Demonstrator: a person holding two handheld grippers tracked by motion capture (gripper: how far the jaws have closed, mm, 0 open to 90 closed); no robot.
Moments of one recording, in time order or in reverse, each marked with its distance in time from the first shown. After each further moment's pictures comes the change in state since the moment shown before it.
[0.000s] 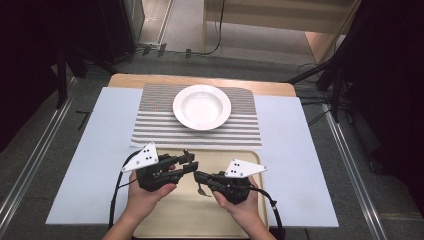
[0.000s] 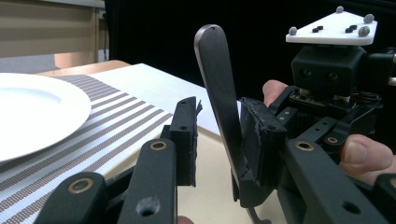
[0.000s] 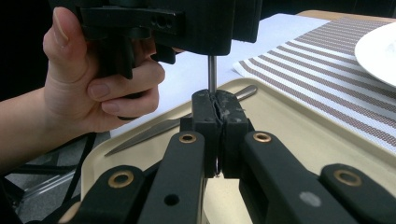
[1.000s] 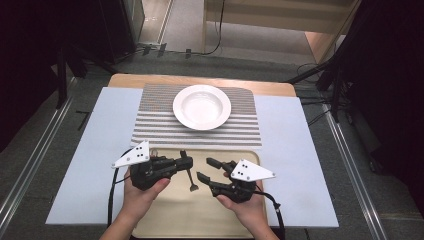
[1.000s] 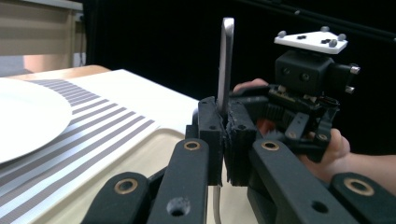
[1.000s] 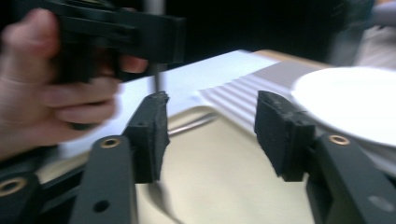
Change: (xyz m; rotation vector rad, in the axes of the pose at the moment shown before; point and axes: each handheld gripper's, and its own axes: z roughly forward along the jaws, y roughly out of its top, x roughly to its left) left arm 0.008 0.004 -0.013 -0.025 -0.083 -0.035; right arm -0.001 0.001 -0.012 -0.121 -0.154 -0.100
